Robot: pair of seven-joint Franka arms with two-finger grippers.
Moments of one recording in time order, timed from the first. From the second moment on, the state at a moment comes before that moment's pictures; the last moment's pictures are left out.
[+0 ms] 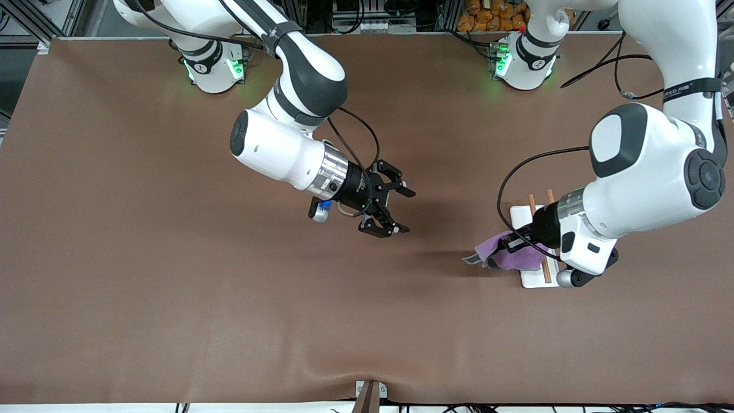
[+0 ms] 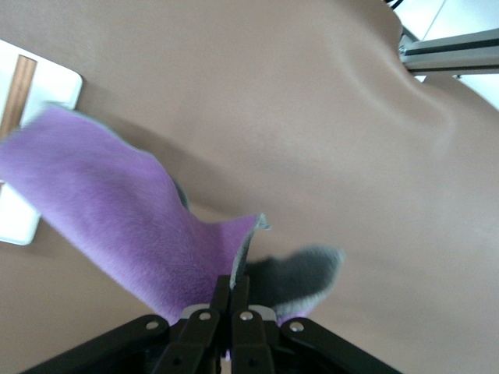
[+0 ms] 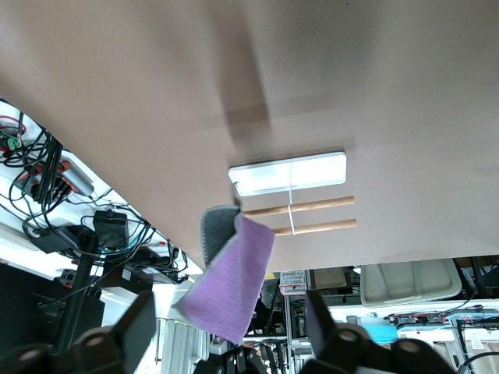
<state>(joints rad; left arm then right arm) -0.14 0.47 -0.13 -1.32 -0.30 1.84 -0.60 0.64 0.59 0.04 -1.33 0.90 2.45 1.86</state>
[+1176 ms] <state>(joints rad) 0.02 0.49 -0.12 -1.42 -0.07 1.72 -0.25 0.28 0.46 0.02 -1.30 0.82 1.75 1.59</state>
